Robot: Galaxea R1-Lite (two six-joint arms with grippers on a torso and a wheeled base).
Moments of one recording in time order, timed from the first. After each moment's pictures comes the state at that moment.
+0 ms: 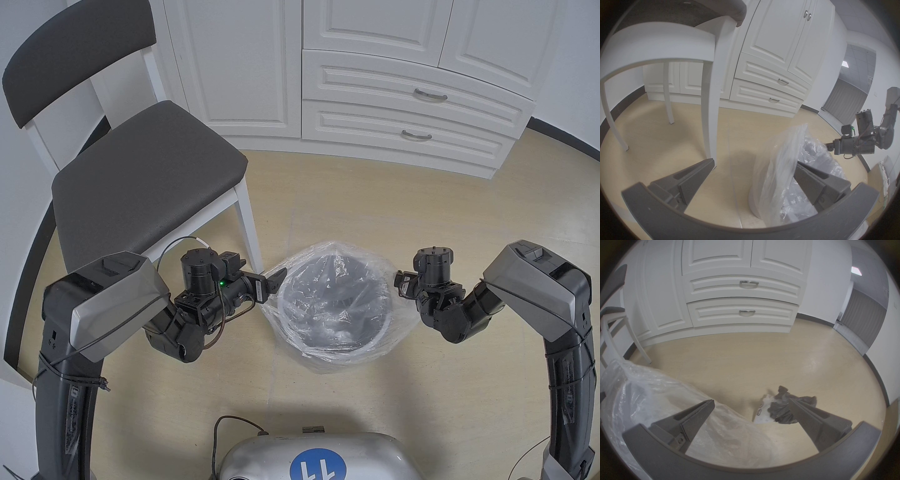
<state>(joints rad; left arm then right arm) -0.36 2.48 -1.20 -1.15 -0.14 -0.08 0.32 2.44 -1.26 -0.83 -0.55 0.27</state>
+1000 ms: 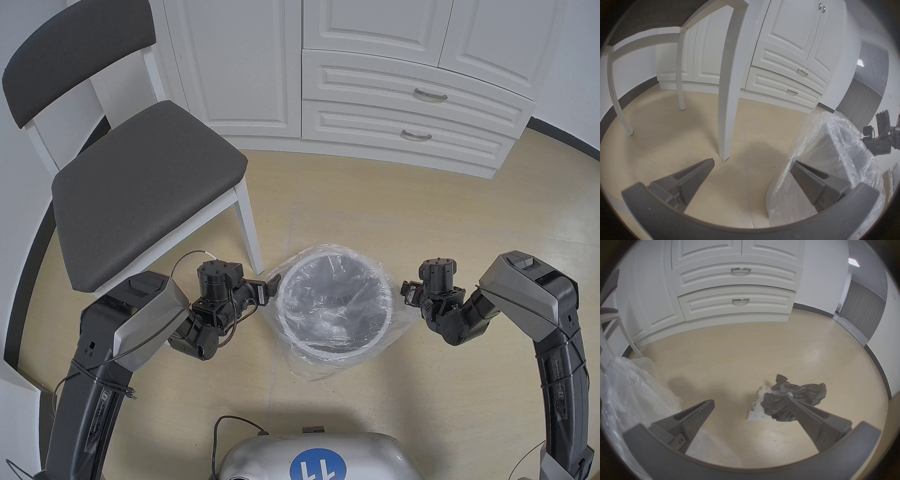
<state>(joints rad) -0.33 2.71 -1.49 -1.05 -0.02 -0.12 0.26 2.55 -1.32 -0.83 -0.47 0.31</state>
